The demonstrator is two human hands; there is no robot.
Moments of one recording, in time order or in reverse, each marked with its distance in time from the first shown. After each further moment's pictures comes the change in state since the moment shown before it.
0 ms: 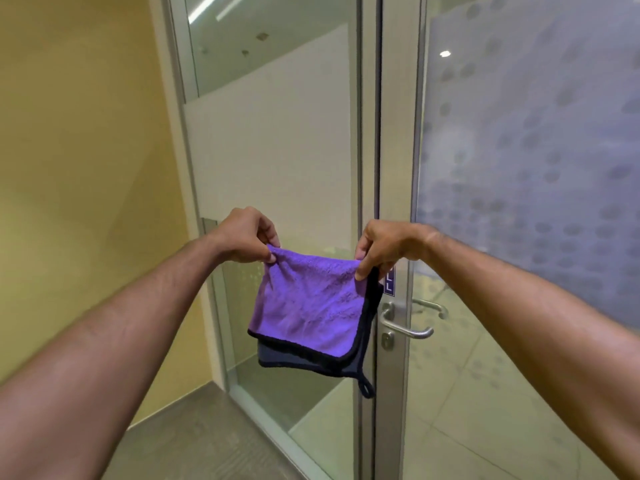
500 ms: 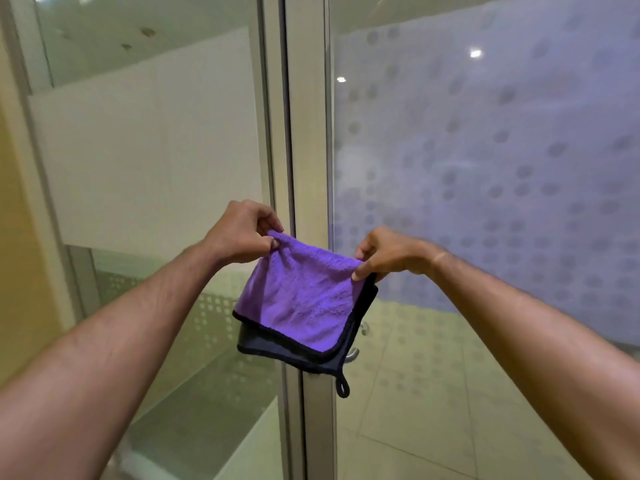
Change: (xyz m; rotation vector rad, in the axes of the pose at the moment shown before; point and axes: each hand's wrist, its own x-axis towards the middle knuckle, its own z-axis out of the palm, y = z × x) left_hand 0.108 0.086 0.068 -0.223 0.129 0.408; right_hand -0.043 0.096 -0.066 0.008 0.348 0.152
